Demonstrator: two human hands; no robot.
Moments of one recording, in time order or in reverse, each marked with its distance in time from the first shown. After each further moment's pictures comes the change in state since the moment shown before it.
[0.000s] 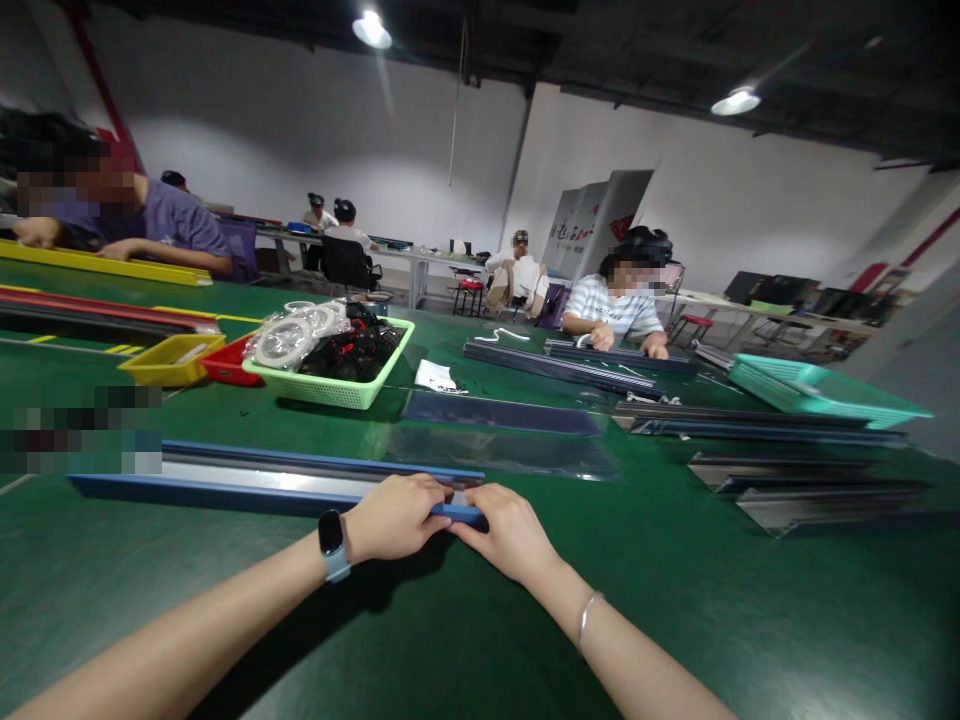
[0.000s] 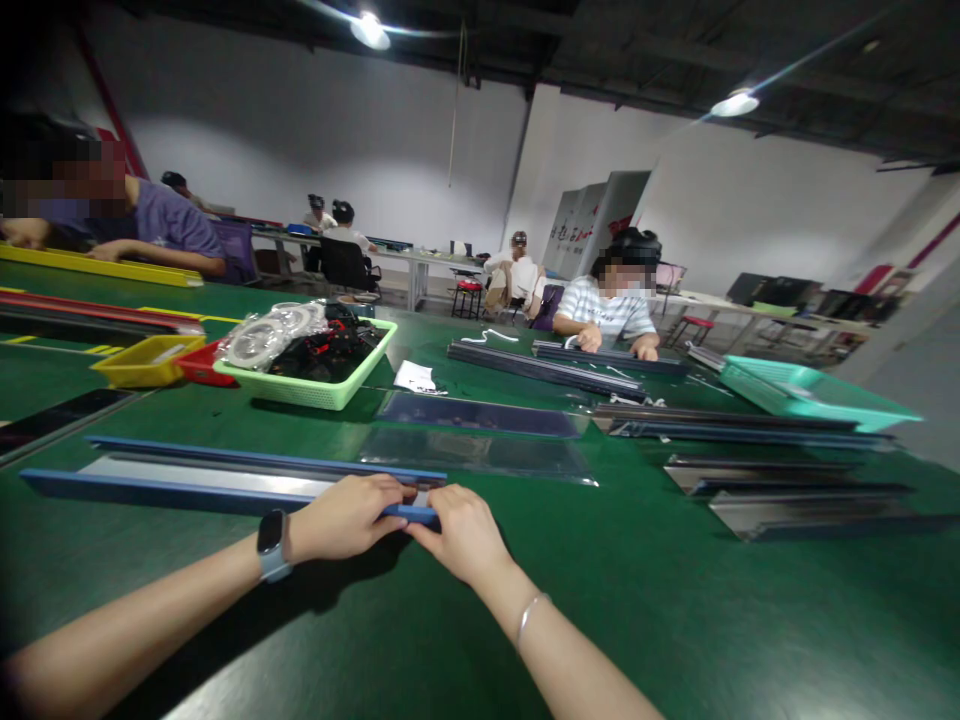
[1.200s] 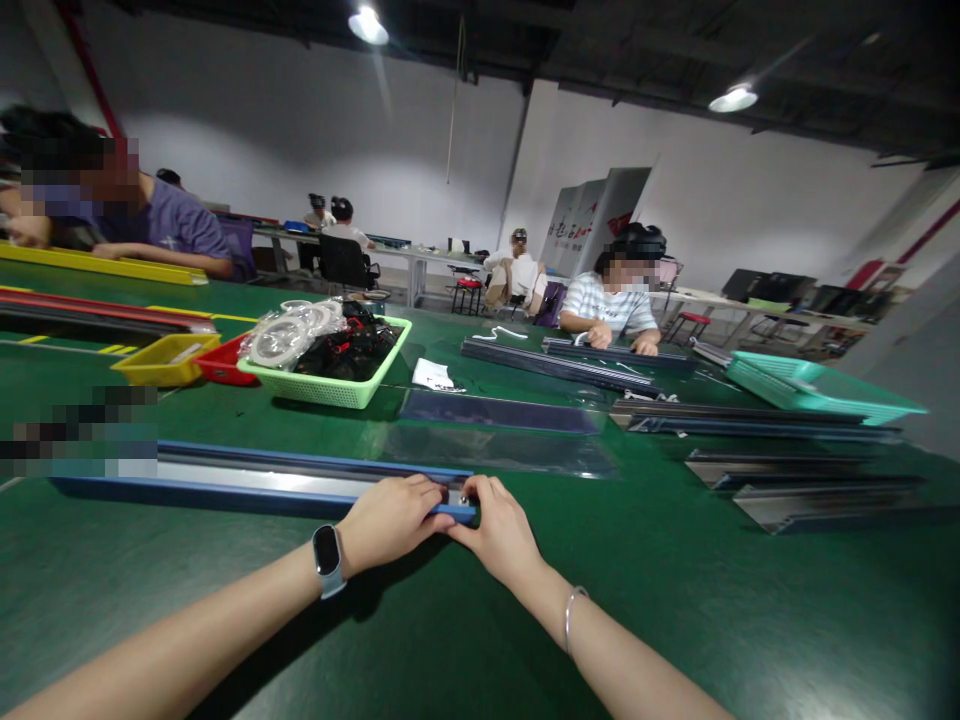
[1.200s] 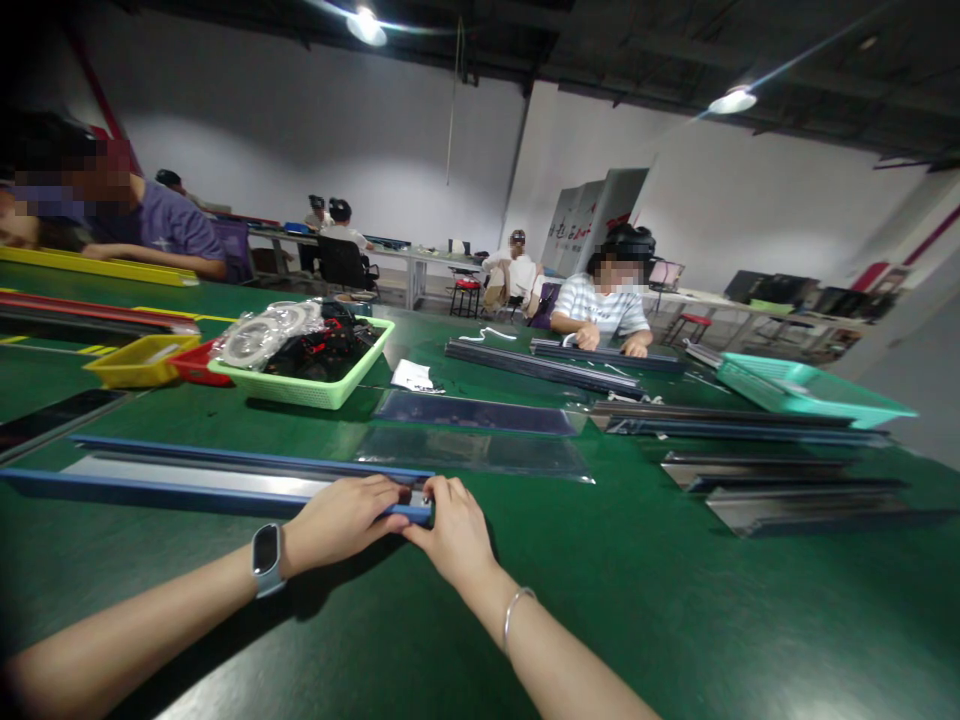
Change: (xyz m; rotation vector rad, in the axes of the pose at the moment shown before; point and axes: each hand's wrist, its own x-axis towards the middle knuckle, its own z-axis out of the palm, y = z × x) left_hand -0.004 0.002 0.010 0.120 0.084 -0.017; right_hand -0.002 -0.005 0.014 0.078 0.123 0.185
